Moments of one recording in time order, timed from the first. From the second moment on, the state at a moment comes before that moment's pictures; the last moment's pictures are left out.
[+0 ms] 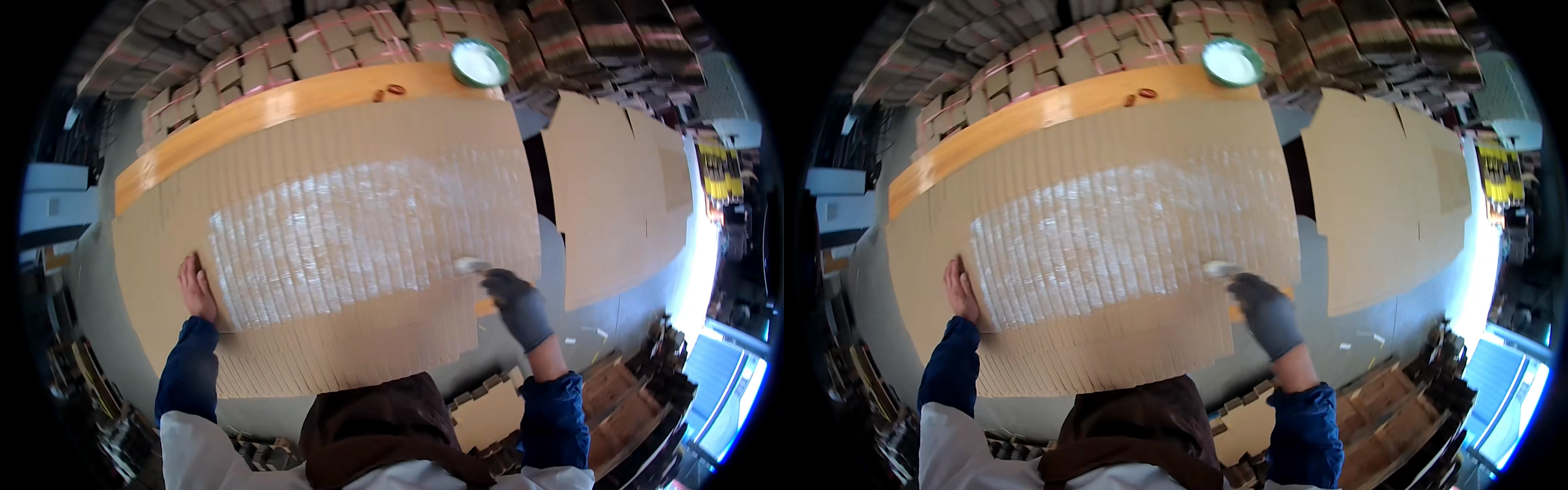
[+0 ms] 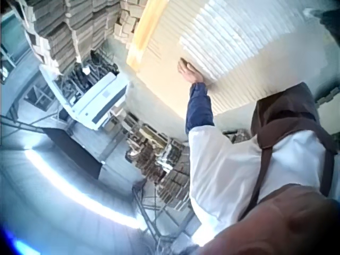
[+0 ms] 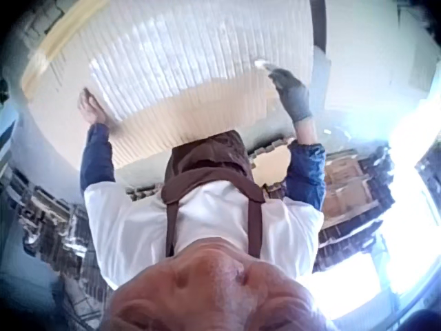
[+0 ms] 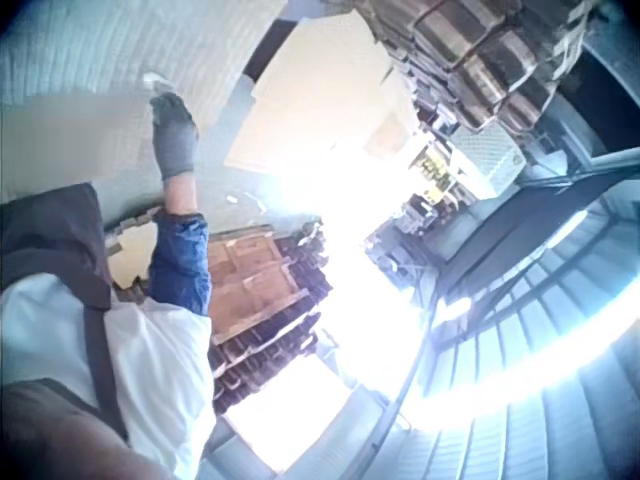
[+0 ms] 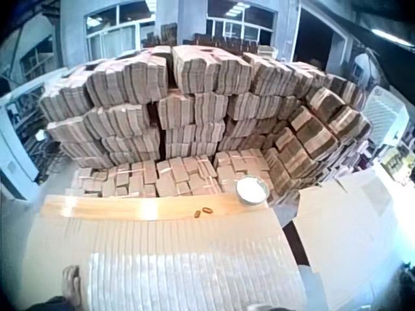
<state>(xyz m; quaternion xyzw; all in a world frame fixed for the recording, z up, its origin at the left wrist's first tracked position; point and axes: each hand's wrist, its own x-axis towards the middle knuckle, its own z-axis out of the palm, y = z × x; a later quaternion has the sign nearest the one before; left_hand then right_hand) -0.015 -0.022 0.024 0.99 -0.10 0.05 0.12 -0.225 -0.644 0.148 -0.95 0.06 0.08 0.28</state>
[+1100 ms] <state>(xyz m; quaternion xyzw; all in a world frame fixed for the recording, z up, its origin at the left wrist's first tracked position) -0.009 -0.040 0.056 0.98 -0.09 0.05 0.18 0.074 -0.378 0.177 -0.93 -0.15 0.12 0.31</state>
